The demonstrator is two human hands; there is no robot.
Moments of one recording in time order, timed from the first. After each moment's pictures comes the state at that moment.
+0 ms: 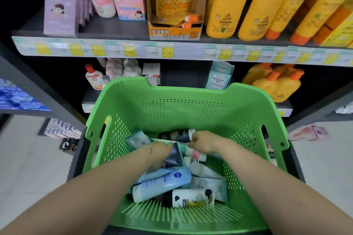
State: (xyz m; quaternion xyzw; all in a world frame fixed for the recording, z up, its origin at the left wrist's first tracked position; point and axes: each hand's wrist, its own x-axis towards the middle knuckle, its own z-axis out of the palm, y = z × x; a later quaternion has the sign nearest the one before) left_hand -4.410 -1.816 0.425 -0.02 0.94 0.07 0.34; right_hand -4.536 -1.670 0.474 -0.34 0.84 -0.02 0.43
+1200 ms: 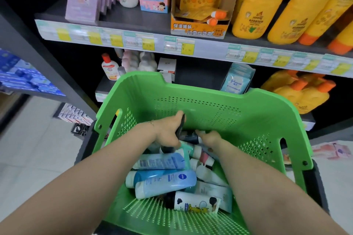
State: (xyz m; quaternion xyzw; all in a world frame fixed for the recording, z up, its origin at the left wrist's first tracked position) left_hand -4.440 -1.836 0.504 -0.14 0.88 0.35 0.28; right_hand -4.555 -1.693 0.399 0.03 0.84 -0.29 0.45
